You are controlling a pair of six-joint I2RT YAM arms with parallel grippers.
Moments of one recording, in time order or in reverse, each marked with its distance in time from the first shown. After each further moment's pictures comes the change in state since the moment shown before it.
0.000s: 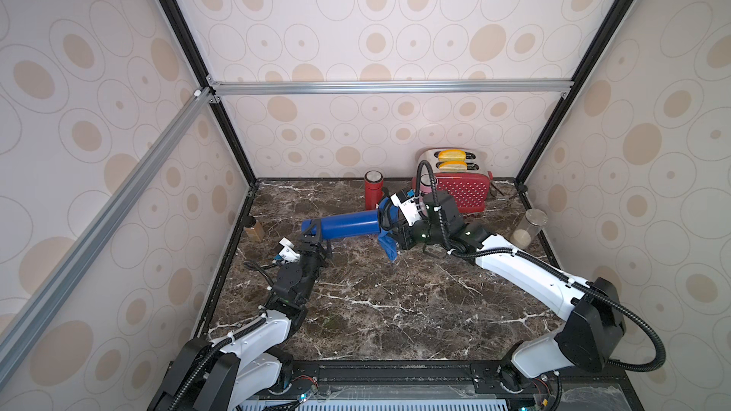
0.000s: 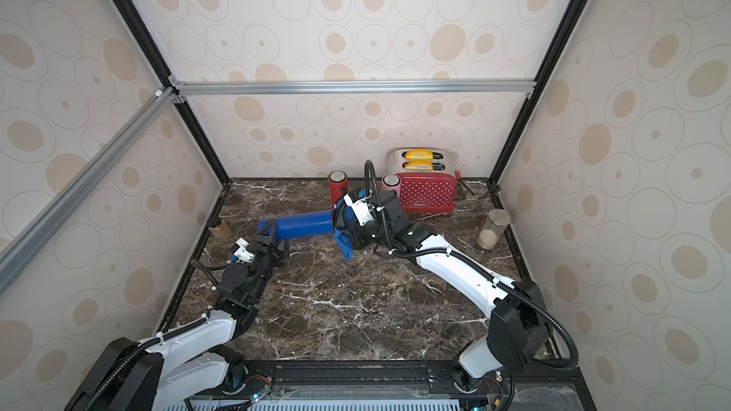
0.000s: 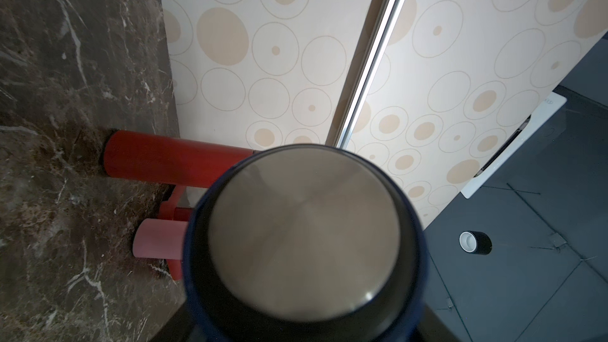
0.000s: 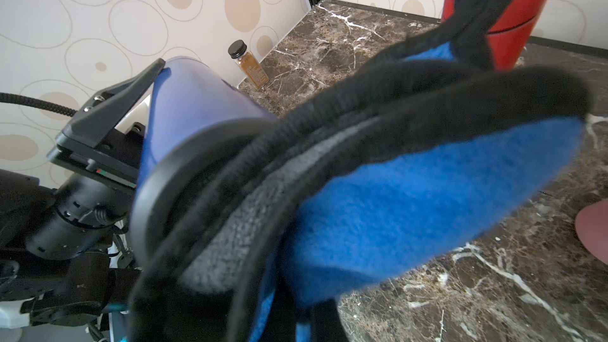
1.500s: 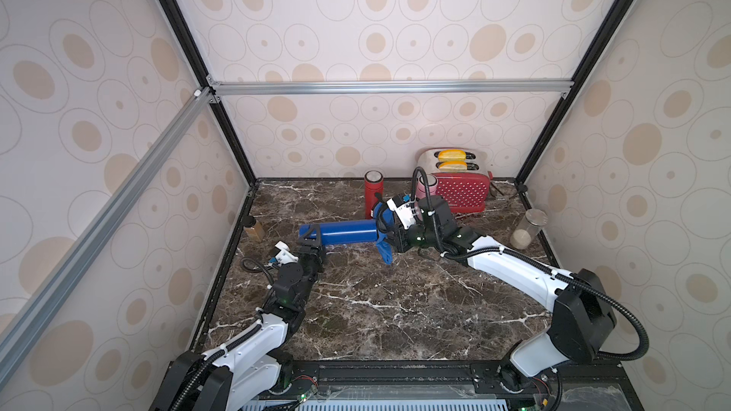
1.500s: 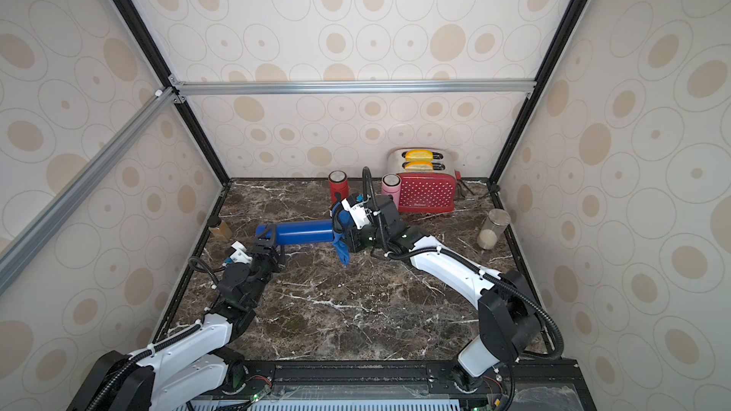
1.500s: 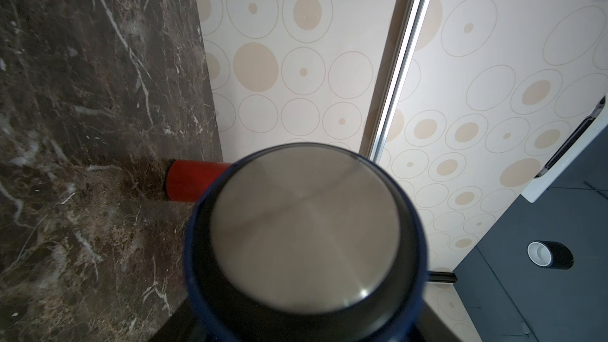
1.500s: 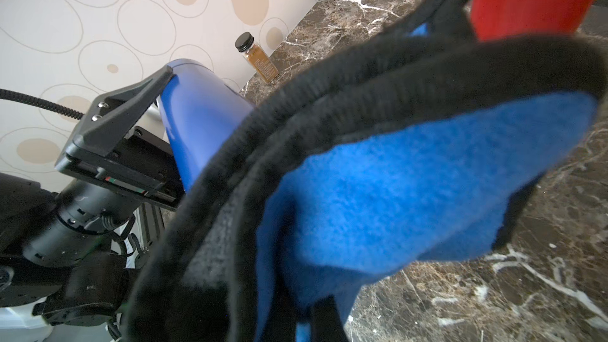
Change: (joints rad) left arm 0.007 -0.060 -0.005 -0.173 -0.036 0.104; right arm -0.004 0.058 -0.062 0.118 -0.070 0.061
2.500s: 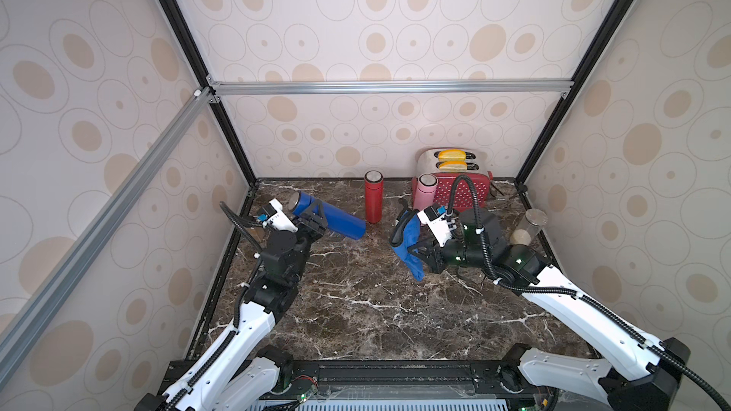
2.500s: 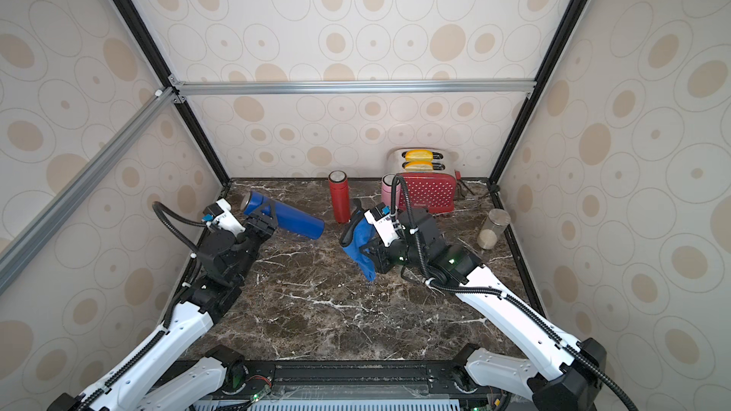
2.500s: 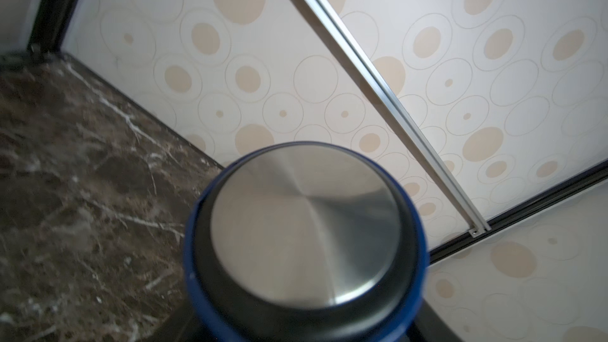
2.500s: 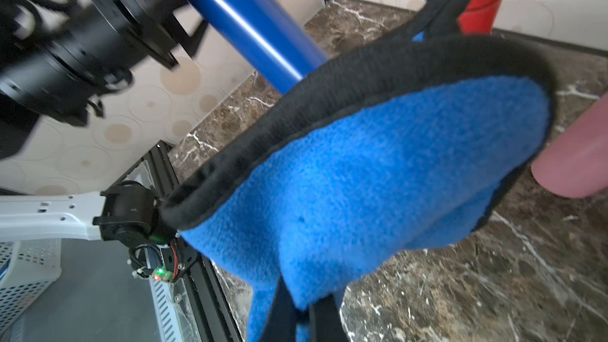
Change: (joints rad) left arm 0.000 -0.095 0.493 -0.626 -0.133 0.951; right arm 0.018 -0.429 -0.125 -0.337 0.105 -0.089
